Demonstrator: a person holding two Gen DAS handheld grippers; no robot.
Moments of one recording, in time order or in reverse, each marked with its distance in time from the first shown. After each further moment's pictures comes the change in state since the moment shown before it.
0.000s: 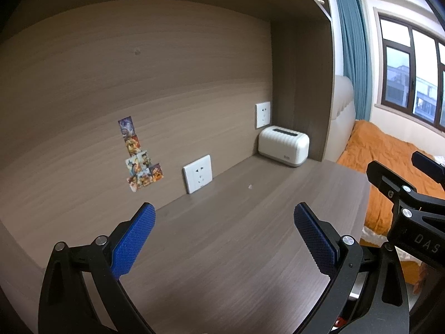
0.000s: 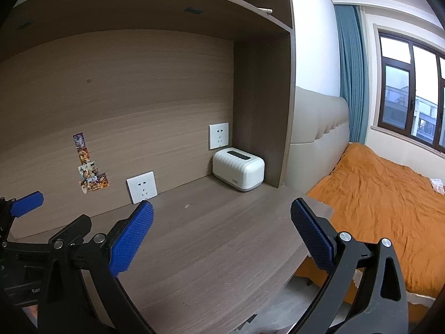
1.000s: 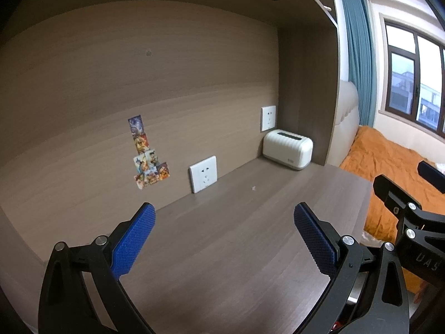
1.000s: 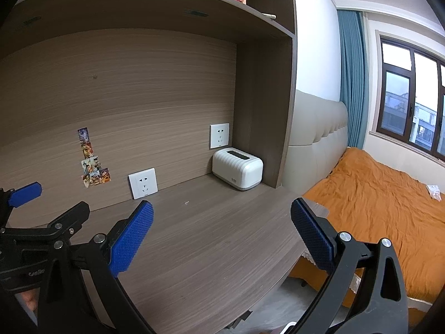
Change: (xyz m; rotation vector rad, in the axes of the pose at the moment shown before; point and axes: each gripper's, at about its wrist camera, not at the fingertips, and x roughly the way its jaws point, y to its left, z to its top) left arm -0.014 0.007 -0.005 -0.041 -0.013 0.017; right arm -0.011 0.008 -0.004 -0.027 -0.003 -0.016
